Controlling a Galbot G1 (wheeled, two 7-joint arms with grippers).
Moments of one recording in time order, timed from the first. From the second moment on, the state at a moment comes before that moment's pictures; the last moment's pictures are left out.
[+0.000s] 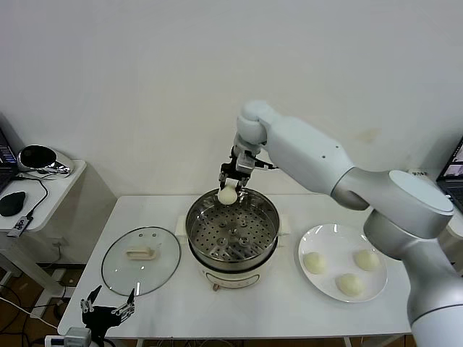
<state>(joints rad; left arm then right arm) 1.72 -1.40 -0.80 -2.10 -0.03 0.32 0.13 0.34 1.42 -0.82 0.84 -0.44 0.82 -1.20</state>
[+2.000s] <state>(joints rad) 1.69 -1.40 -0.78 -2.10 -0.06 0.35 0.15 0.52 0.82 -1.00 1.33 0.18 -0.19 -1.27</state>
